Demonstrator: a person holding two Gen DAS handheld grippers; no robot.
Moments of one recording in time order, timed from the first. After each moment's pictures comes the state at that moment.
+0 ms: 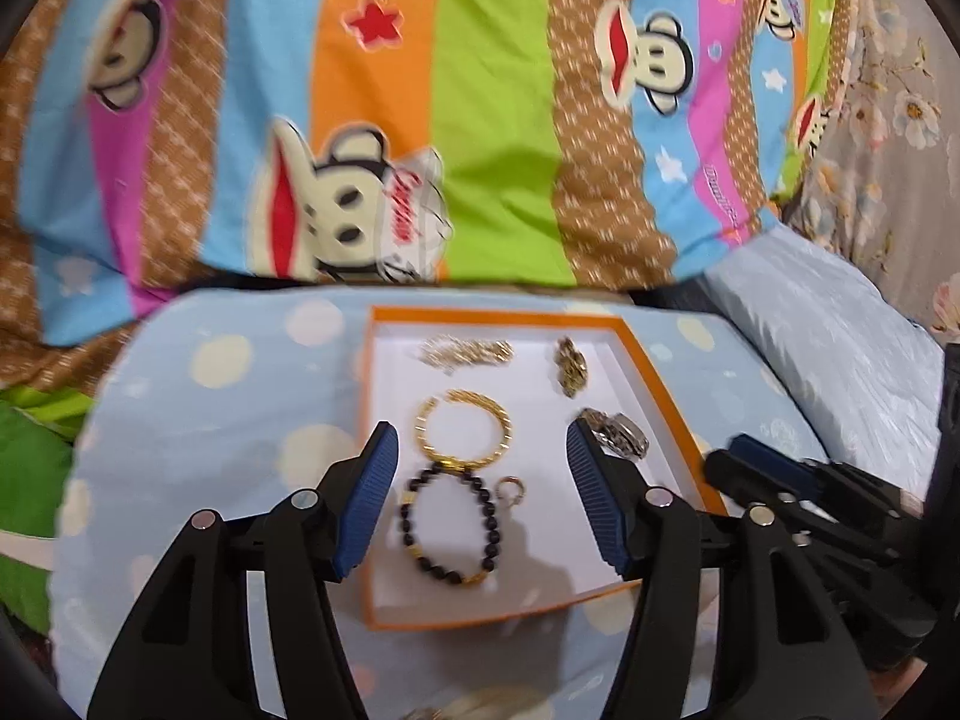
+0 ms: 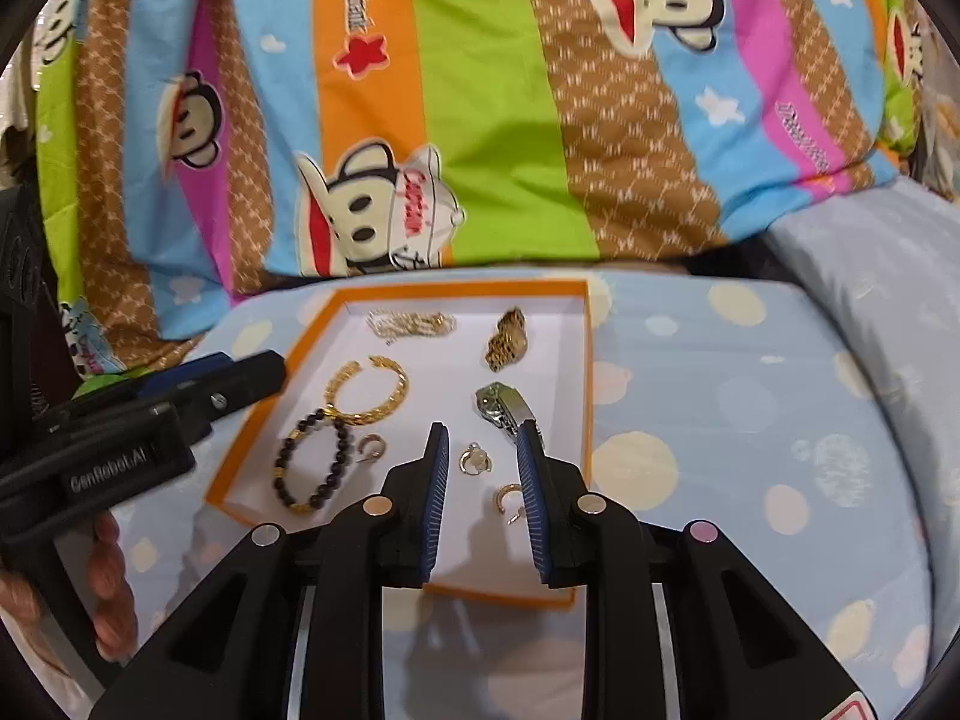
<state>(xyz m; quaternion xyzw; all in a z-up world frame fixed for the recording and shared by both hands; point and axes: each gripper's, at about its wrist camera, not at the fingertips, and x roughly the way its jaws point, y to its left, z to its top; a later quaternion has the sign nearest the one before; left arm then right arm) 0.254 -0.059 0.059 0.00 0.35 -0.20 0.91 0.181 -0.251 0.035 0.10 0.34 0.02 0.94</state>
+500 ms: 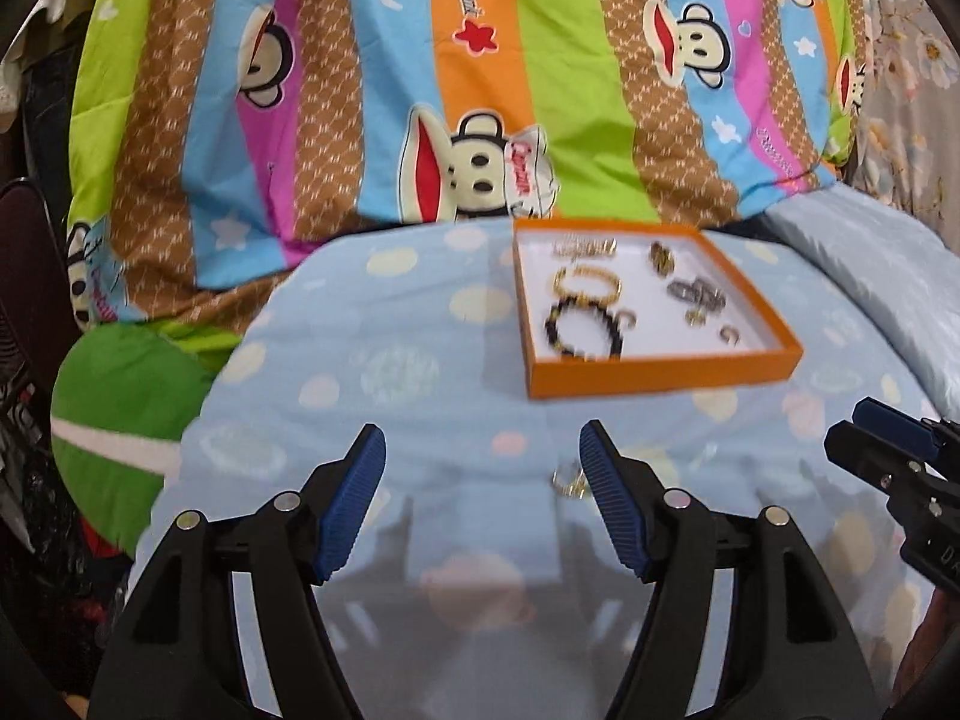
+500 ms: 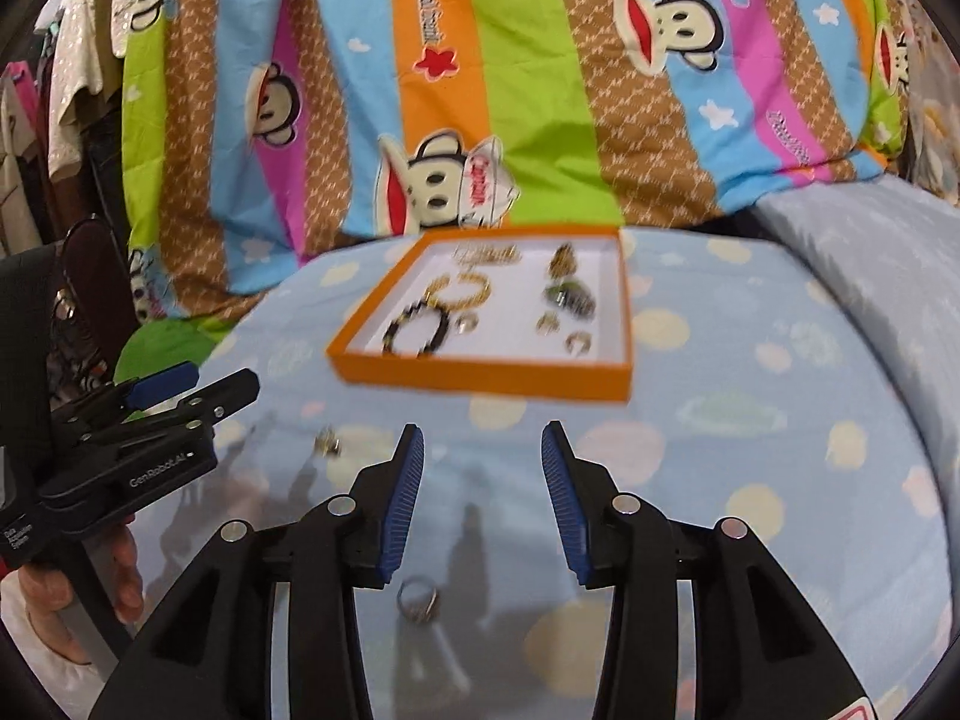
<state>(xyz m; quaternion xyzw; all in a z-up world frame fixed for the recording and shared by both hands) 0.139 -0.004 0.016 0.06 0.35 -0.09 0.93 0.068 -0.201 0.010 0.08 0.34 0.04 0.93</state>
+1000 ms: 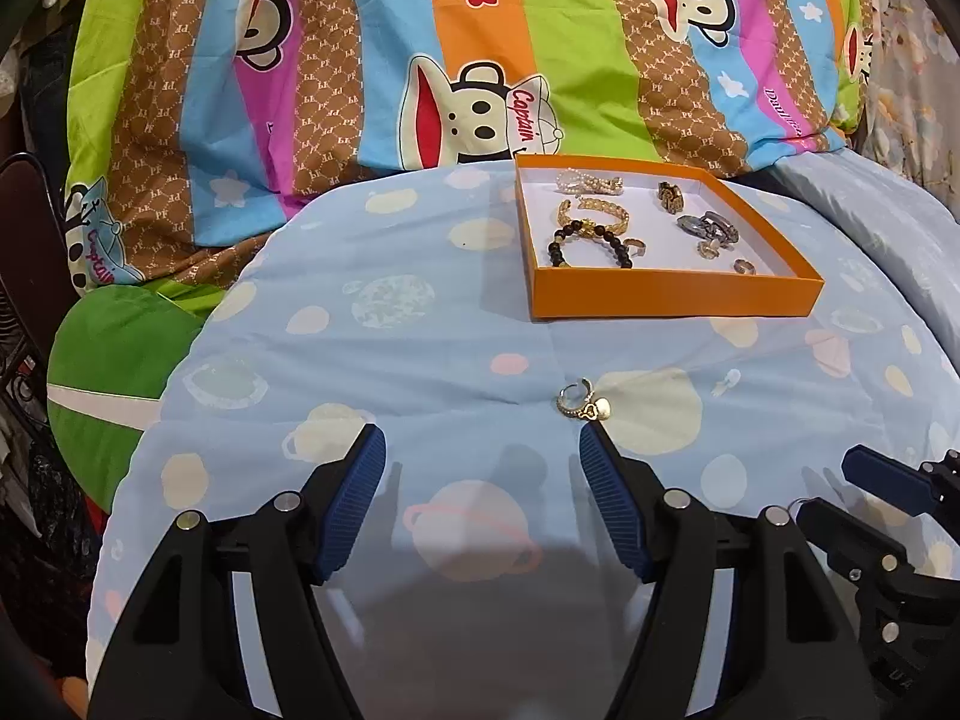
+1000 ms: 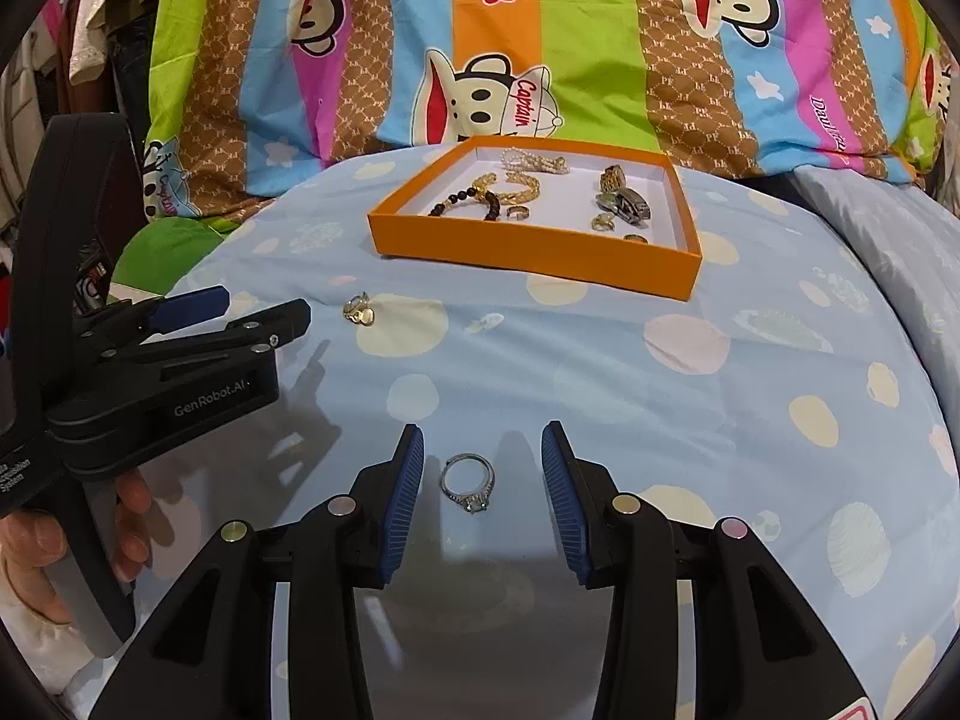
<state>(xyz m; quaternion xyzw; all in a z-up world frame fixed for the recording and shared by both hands) 0.130 -0.006 -0.013 0.07 0.37 -0.08 0.92 0.052 -0.166 -0.023 0.03 0.40 0.06 0.92</state>
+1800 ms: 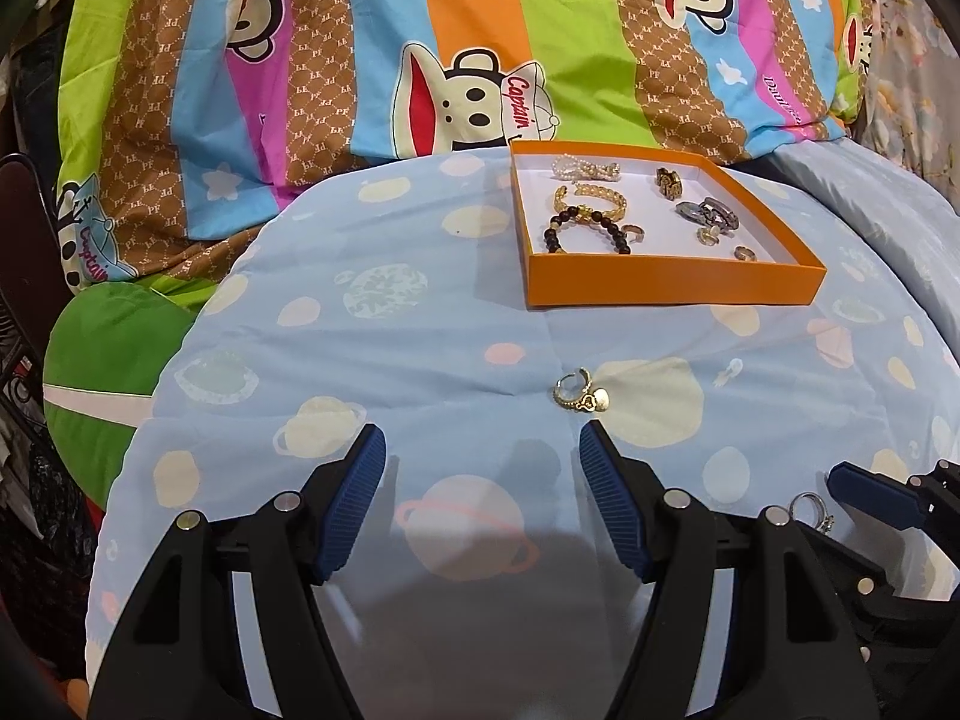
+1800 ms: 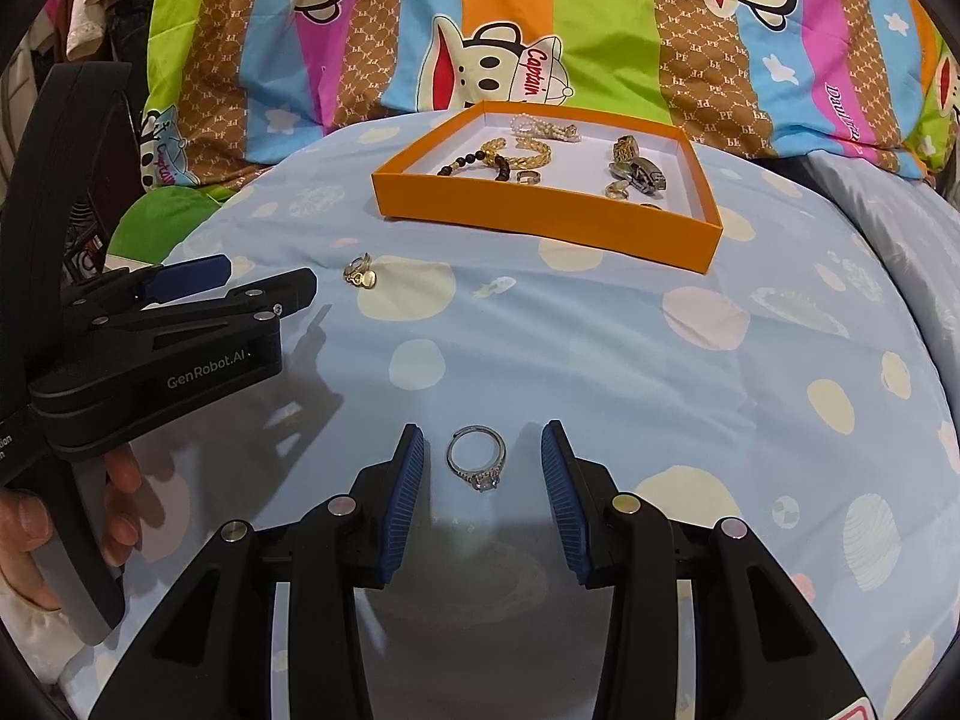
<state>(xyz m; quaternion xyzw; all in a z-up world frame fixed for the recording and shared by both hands) 0.133 -0.009 -0.018 0.07 0.39 -0.08 0.92 0.057 -0.159 -0.031 0.02 0.42 0.07 0.90</state>
